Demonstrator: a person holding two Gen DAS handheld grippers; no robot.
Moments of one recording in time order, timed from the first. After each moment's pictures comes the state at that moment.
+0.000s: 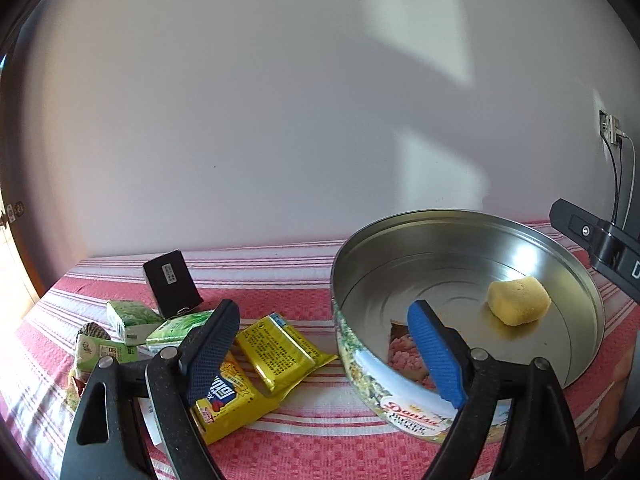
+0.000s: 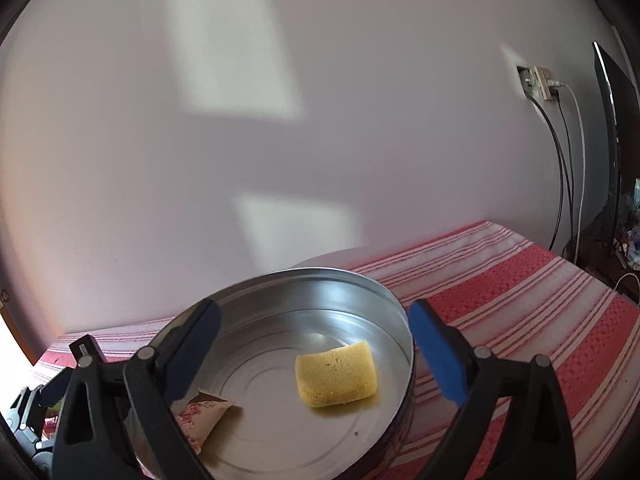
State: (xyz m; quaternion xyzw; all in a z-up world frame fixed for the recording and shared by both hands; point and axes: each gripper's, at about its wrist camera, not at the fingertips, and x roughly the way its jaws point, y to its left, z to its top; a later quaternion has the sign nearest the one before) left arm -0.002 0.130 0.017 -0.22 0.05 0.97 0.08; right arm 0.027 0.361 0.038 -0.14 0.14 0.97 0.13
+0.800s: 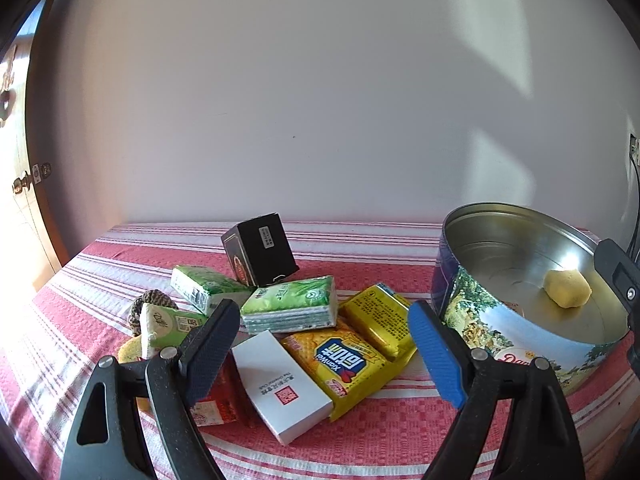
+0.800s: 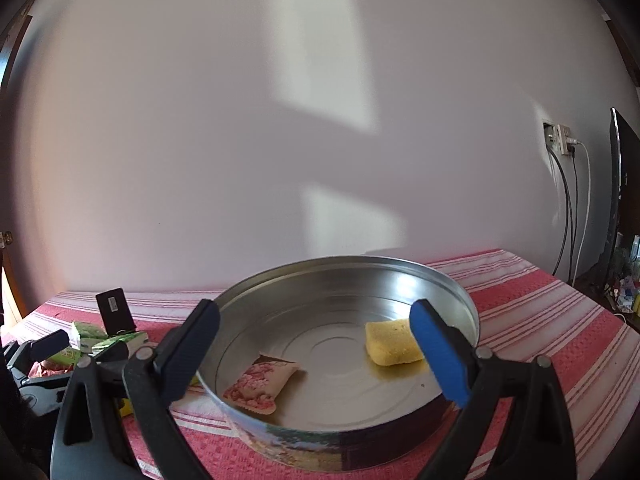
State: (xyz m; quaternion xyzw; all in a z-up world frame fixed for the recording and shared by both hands) left arm -0.003 0.040 0.011 -0.24 0.02 0.97 0.04; right arm 0.051 0.260 0.033 -0.12 0.06 0.98 0.12
